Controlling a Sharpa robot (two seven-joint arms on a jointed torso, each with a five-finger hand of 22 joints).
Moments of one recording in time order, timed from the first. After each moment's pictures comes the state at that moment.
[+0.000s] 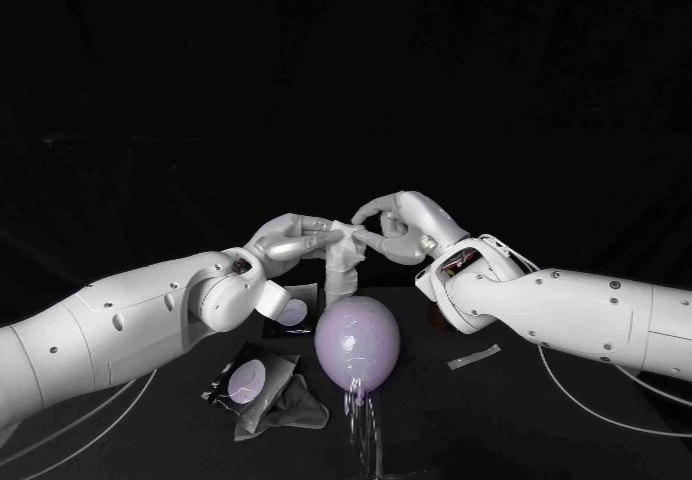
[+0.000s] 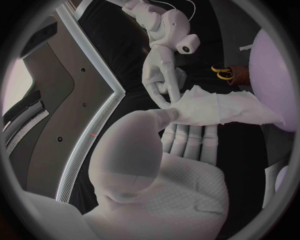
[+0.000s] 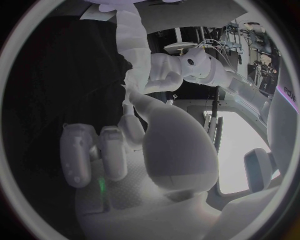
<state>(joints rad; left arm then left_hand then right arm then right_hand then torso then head) 1.32 -0.59 -0.07 1.24 -0.17 0.03 0.33 1.41 -0.01 0.69 0.07 0.05 0.92 0.15 0.25 0.29 0.94 0.12 0.60 0.09 0.76 0.09 0.88 0.40 0.16 0.67 0.21 0.75 0.53 1.37 -0.72 -0.15 1.49 -1.16 -0.81 0.12 1.35 -0.13 0.48 0.03 0.05 1.00 0.12 0.22 0.45 1.39 0.04 1.20 1.31 1.47 -0.02 1.56 1.31 0.03 1.47 0.10 1.49 1.31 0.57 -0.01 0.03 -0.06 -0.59</state>
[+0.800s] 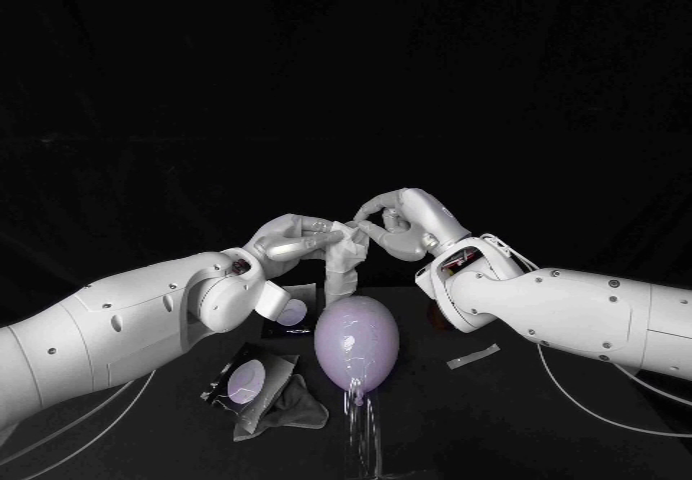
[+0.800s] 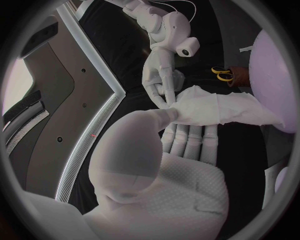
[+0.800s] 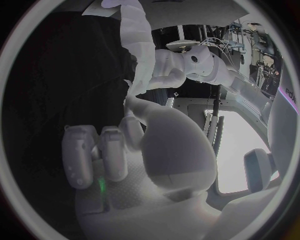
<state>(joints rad) 1.32 -0.59 -0.07 1.24 -0.18 0.04 0.33 1.41 -0.01 0.69 0.07 0.05 0.92 0.15 0.25 0.29 0.94 0.12 0.60 0.09 0.76 0.09 0.88 0.40 0.16 0.67 0.21 0.75 0.54 1.37 -0.72 -0.15 1.49 -1.14 -0.84 0.12 1.33 -0.02 0.57 0.04 0.05 1.05 0.09 0.28 0.47 1.42 0.03 1.29 1.31 1.47 -0.04 1.57 1.31 0.03 1.47 0.07 1.53 1.31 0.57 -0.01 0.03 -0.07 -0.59</state>
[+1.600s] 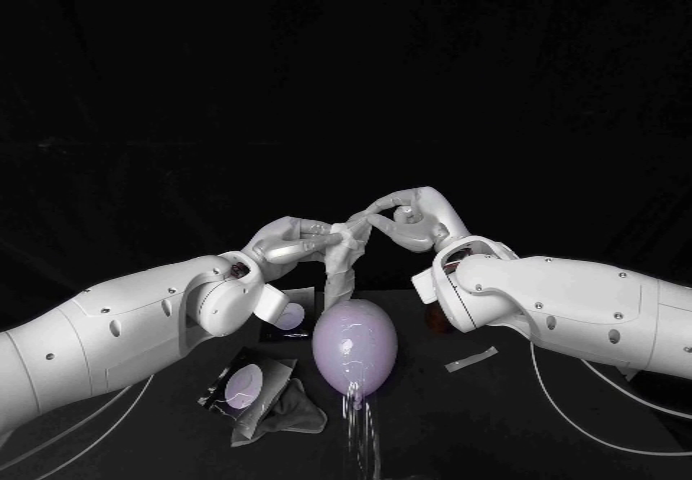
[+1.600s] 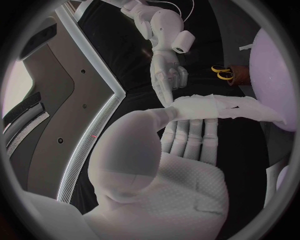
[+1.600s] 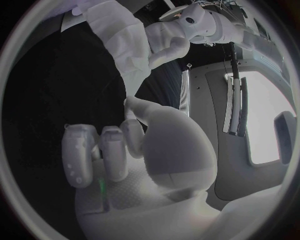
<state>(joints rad) 1.32 -0.59 -0.07 1.24 -0.18 0.03 0.33 1.39 -0.04 0.66 0.06 0.05 0.92 0.17 0.25 0.29 0.92 0.13 0.58 0.08 0.76 0.09 0.89 0.40 0.16 0.66 0.22 0.76 0.54 1.39 -0.74 -0.15 1.53 -0.60 -0.83 0.19 1.31 -0.02 0.59 0.02 0.05 1.04 0.09 0.29 0.47 1.45 0.02 1.34 1.31 1.47 -0.05 1.57 1.31 0.03 1.47 0.07 1.50 1.31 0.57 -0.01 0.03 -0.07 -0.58</state>
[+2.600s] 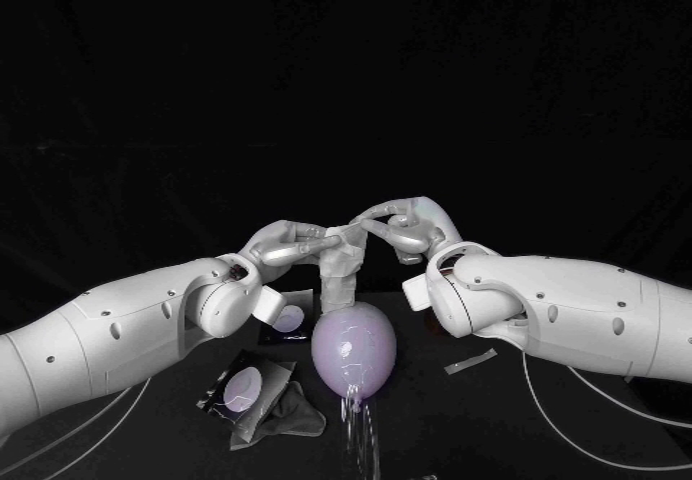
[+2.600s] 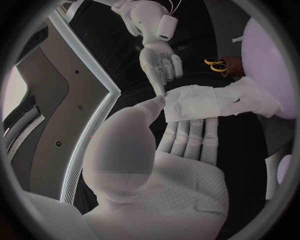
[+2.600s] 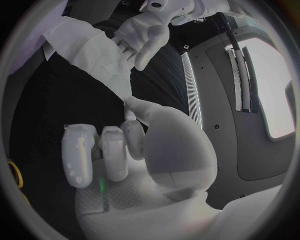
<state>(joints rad) 1.32 -0.58 -0.07 1.22 -0.20 -0.03 0.30 1.31 -0.18 0.48 0.09 0.05 0.87 0.20 0.20 0.27 0.88 0.15 0.57 0.07 0.74 0.12 0.91 0.39 0.17 0.65 0.25 0.67 0.47 1.40 -0.74 -0.15 1.58 -0.35 -0.78 0.22 1.29 -0.02 0.60 0.02 0.05 1.02 0.08 0.32 0.47 1.46 0.01 1.36 1.31 1.47 -0.05 1.56 1.31 0.03 1.47 0.07 1.50 1.31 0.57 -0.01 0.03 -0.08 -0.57</state>
